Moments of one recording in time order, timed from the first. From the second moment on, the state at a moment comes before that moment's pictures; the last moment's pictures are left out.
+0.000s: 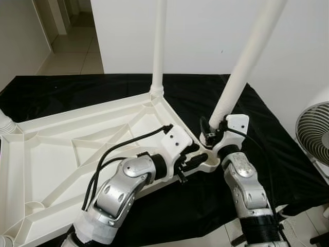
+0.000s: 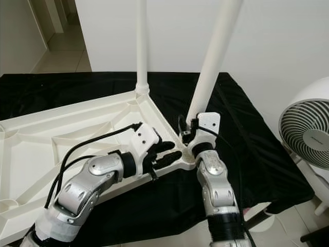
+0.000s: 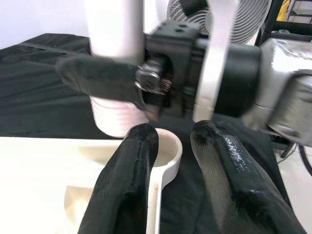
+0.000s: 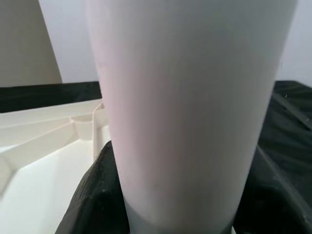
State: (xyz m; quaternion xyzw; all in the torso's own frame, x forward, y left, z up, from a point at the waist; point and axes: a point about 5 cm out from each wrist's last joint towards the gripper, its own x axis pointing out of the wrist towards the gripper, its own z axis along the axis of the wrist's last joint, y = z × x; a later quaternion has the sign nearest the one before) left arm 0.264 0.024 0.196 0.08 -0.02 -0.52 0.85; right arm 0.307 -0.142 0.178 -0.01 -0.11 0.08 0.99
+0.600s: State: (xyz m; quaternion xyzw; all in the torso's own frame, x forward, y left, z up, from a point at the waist) left arm 0.255 0.036 0.176 0.09 0.01 -0.50 0.86; right arm 0.290 -0.143 0.162 -0.02 -0.08 0.08 0.99
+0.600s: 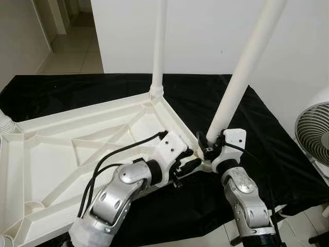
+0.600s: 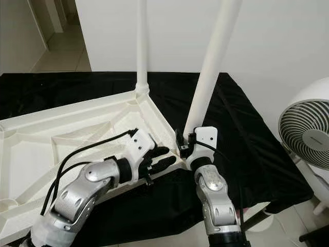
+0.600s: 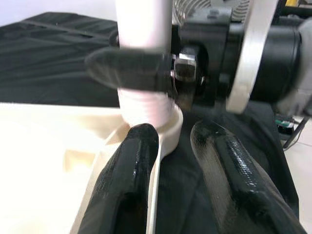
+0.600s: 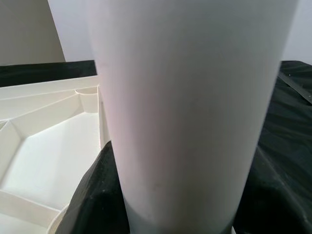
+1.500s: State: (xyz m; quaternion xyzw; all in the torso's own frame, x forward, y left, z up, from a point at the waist) left arm 0.250 0.046 0.174 0.10 0.01 -0.49 0.86; right arm 0.290 -0.154 0.146 -0.07 -0.07 0.10 0.99
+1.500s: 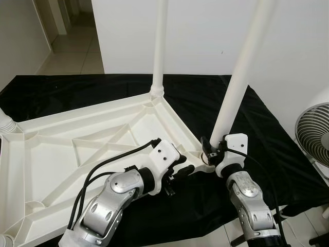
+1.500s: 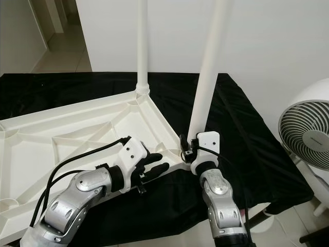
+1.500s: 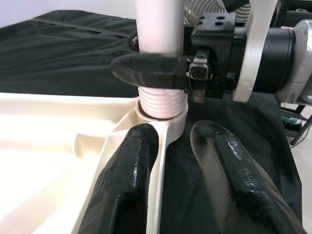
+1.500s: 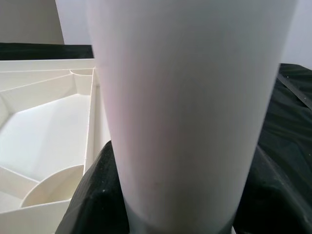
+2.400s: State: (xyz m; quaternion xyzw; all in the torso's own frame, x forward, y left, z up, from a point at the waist) left arm 0.251 0.049 0.184 0.10 0.00 -0.49 0.87; right arm 0.294 -0.166 0.137 -0.06 -0.05 0.20 0.98
